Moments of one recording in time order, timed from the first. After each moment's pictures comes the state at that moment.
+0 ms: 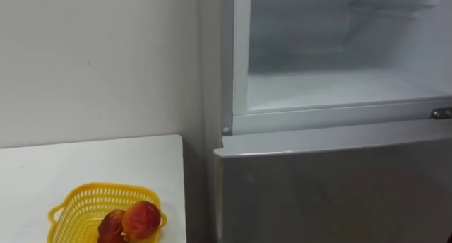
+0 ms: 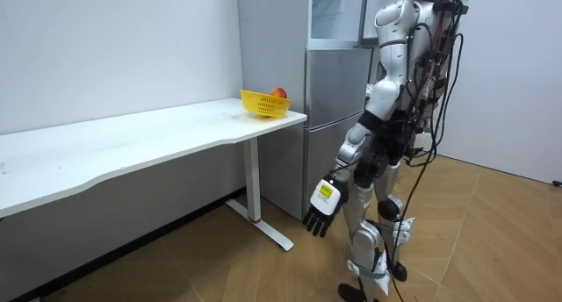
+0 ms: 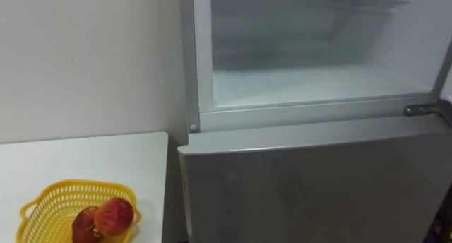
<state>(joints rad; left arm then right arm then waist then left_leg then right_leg) 0.36 0.20 0.31 0.90 0.23 0.18 0.03 0.05 -0.34 -0.82 1.01 1.43 0.09 -0.37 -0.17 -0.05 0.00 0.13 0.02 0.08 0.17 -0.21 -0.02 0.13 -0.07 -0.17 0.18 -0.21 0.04</state>
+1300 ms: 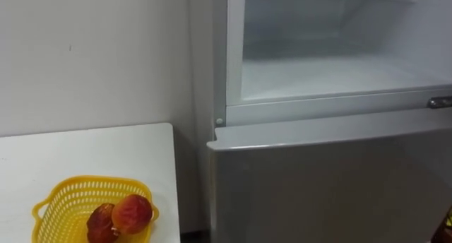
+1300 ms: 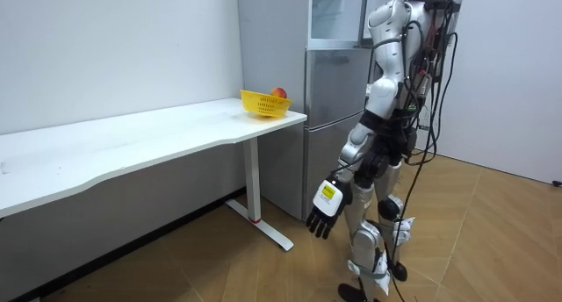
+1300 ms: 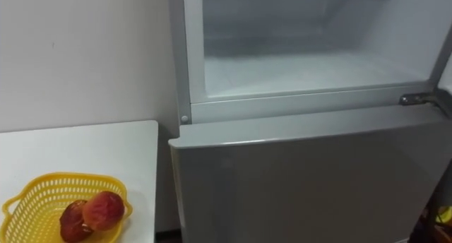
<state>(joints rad) 0.39 0.18 0.29 0.95 0.24 0.09 0.03 -0.04 -0.40 -0.77 -0.03 1.41 -0.13 -0.39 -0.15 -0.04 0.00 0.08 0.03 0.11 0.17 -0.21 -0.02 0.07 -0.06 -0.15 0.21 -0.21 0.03</state>
